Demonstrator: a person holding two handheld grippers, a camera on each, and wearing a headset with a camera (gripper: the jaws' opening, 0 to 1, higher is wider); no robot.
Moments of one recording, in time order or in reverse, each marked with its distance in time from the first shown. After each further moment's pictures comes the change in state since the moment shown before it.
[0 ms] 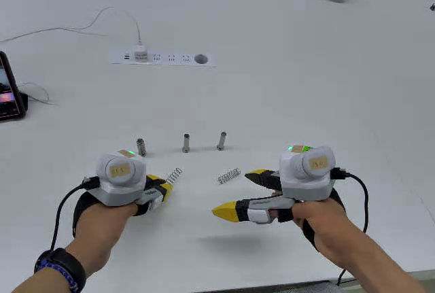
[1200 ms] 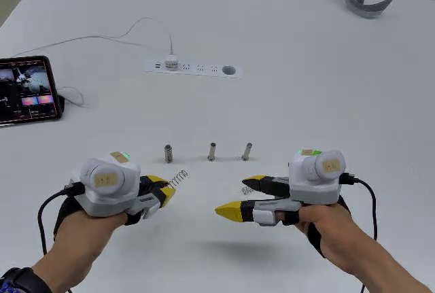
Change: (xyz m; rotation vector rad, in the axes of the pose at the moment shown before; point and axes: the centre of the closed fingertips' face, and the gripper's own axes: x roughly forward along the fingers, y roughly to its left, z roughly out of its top) left arm -0.071 0.004 0.021 0.106 -0.072 -0.010; right arm 0.031 0.033 0.033 0.015 -0.054 0.138
